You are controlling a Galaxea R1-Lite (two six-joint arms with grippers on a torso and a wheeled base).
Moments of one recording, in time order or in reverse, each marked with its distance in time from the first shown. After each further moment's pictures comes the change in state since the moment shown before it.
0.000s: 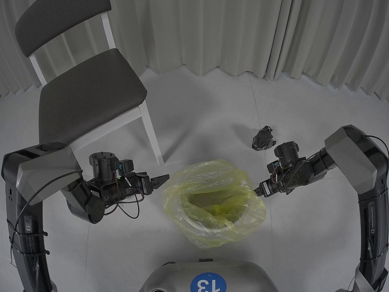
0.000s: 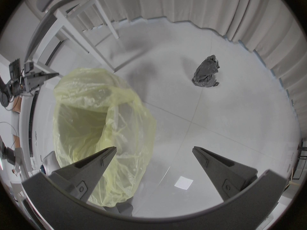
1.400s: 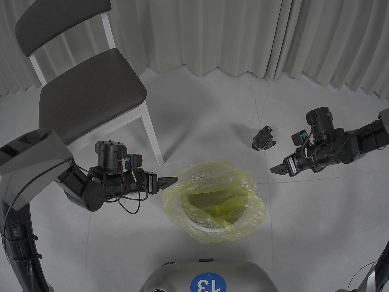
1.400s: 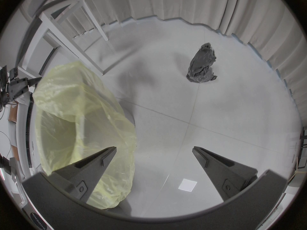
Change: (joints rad) left arm -0.059 -0.127 -0.083 0.349 0.006 0.102; right arm -0.012 -0.462 0.220 0.094 -0.001 -0.076
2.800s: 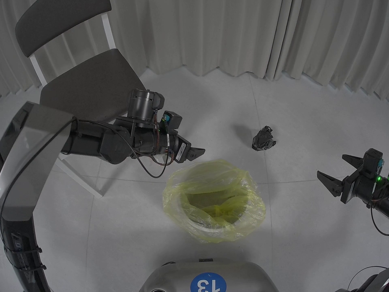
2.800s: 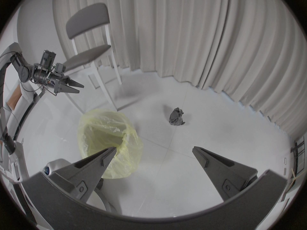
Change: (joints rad) left arm -0.174 -0.027 -0.574 0.603 0.207 0.389; right arm -0.005 -0.726 0.852 -0.655 0.012 0.089
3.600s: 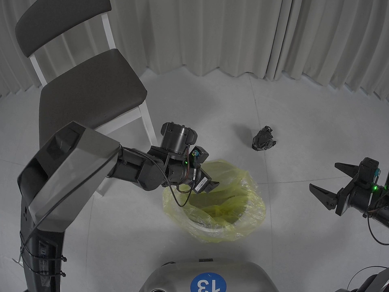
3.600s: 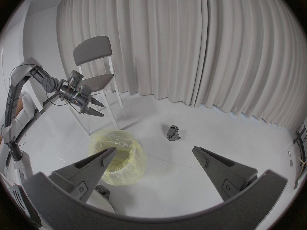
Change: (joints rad) left arm -0.105 0.174 -0.011 -0.020 0.102 0.112; right arm 0.088 -0.011 0.037 0.004 0.000 -0.006
